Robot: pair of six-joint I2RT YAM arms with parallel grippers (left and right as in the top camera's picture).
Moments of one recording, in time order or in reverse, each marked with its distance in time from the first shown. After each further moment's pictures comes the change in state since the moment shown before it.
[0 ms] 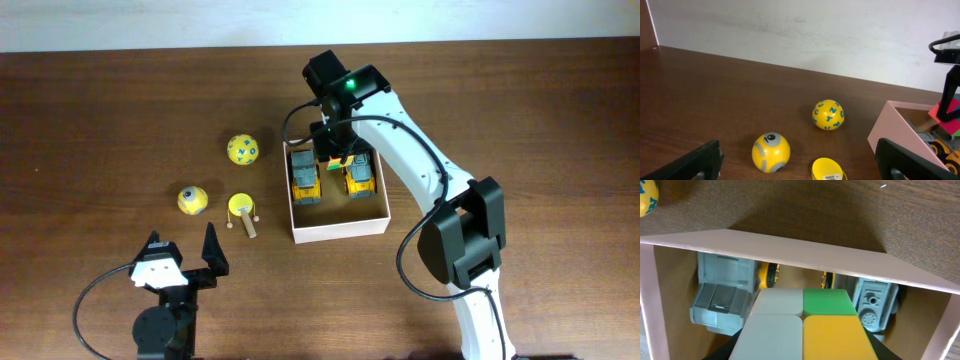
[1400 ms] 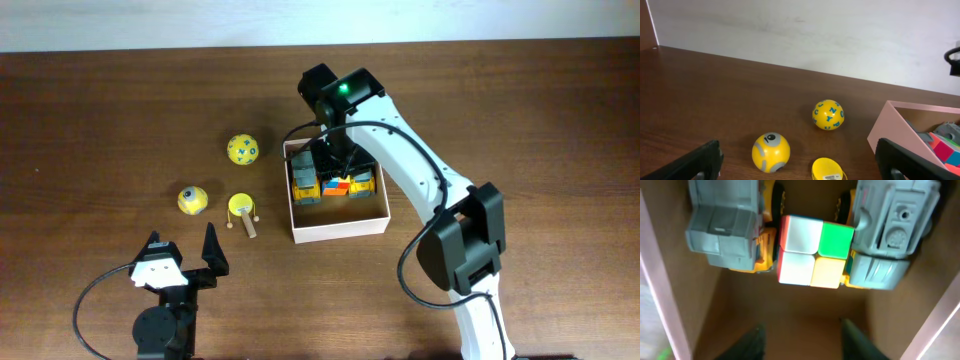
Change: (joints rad) left arm 0.000 0.000 0.000 0.000 0.000 0.000; right arm 0.034 -0.028 -0.001 -0.195 -0.051 0.039
